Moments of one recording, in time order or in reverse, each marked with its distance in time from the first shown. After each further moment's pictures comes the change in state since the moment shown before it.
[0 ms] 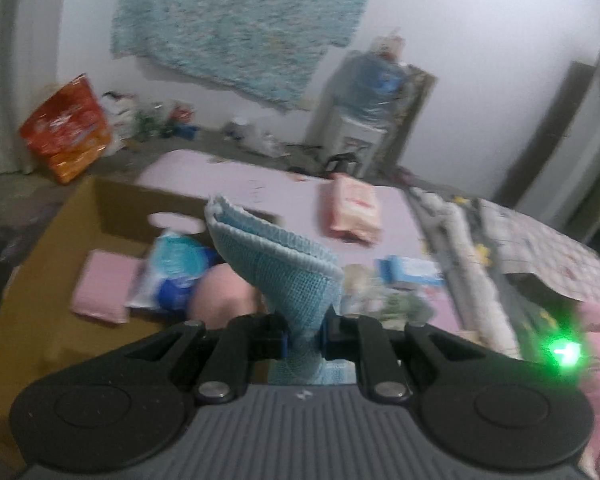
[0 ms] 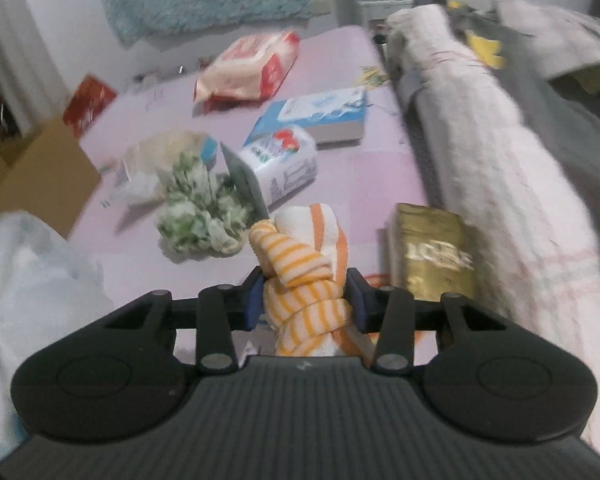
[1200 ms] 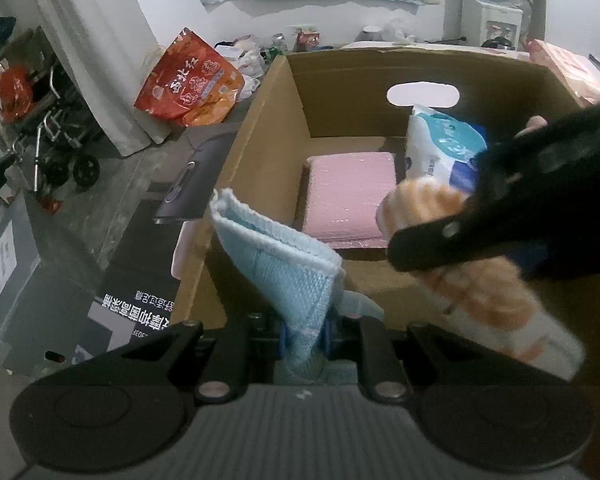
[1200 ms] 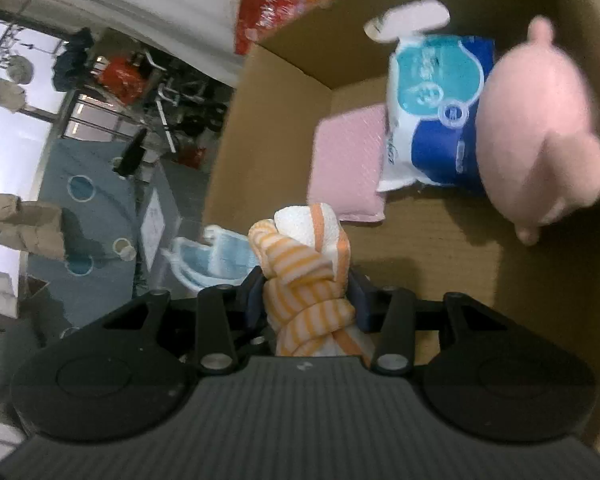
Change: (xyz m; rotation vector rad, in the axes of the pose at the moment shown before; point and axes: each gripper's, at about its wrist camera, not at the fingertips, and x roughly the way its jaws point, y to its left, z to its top) left arm 0.084 0.163 -0.028 0.197 0.252 0.491; right arm 0.104 0.403 0.015 0.177 0.459 0.557
